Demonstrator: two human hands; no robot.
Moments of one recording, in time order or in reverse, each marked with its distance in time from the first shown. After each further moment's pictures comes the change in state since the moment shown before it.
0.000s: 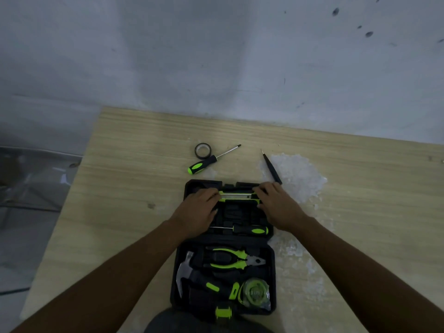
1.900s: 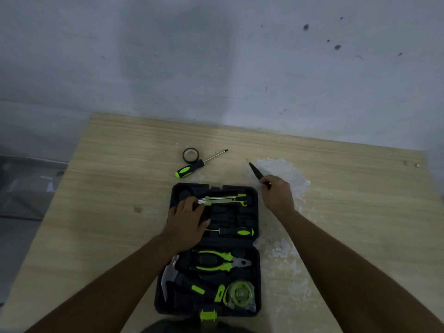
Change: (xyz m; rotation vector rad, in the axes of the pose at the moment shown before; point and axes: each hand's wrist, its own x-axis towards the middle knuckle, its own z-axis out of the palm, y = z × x) left_hand -0.012 0.032 0.010 -0.062 -0.075 -0.303; right_hand 0.011 0.028 -0.005 0.578 0.341 0.602
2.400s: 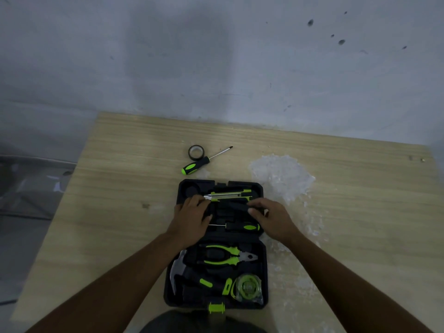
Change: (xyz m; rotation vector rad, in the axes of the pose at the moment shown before) left_hand -0.008 -0.004 0.000 -0.118 0.074 0.026; right_hand -0.075 -0.005 0.007 0.276 -0.289 -0.125
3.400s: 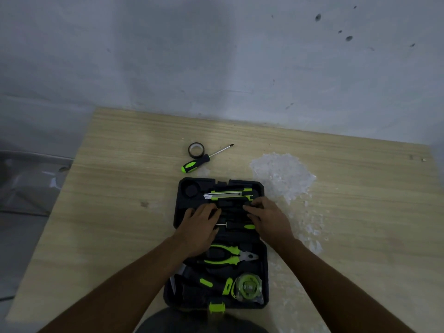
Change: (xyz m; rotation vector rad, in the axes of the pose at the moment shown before) left_hand -0.006 0.004 0.019 0.271 -0.127 0.206; right_hand 0.000 0.014 0.021 -0.497 0.096 -0.222
